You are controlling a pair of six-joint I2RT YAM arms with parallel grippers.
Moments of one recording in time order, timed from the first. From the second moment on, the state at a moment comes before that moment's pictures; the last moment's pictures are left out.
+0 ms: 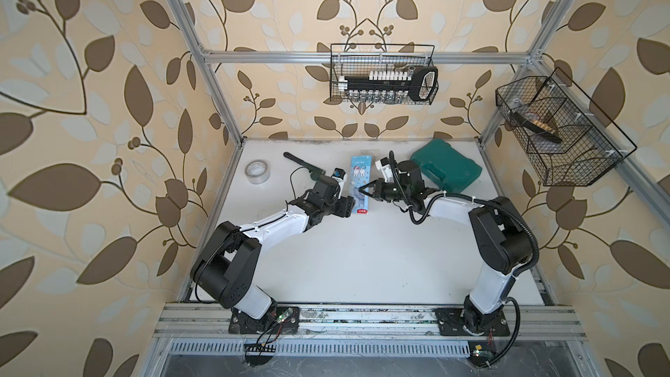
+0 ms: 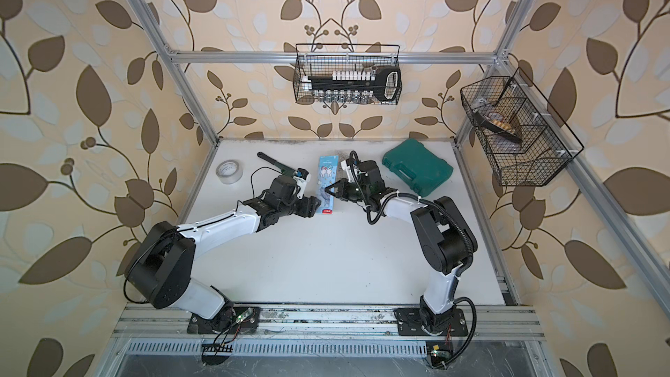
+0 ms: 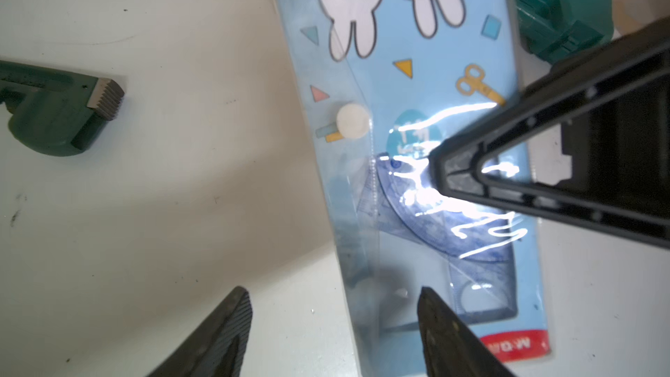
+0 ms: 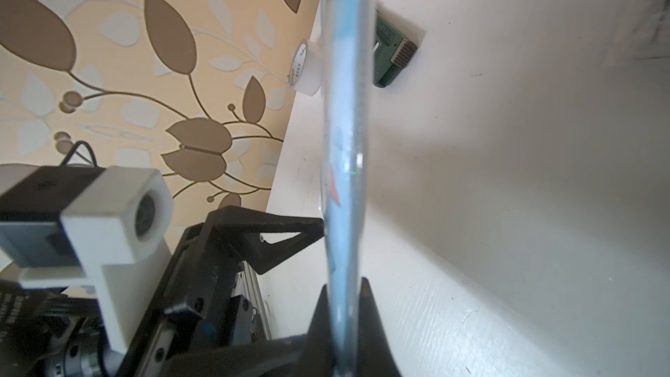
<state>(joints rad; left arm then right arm) -0.54 1.54 0.89 -0.07 0.06 -0.24 0.43 1.83 1.05 0.28 -0.64 0.78</state>
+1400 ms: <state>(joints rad) -0.58 1.61 1.02 -0.07 -0.15 -0.23 0.44 1.83 1.08 0.23 -0.63 0.78</state>
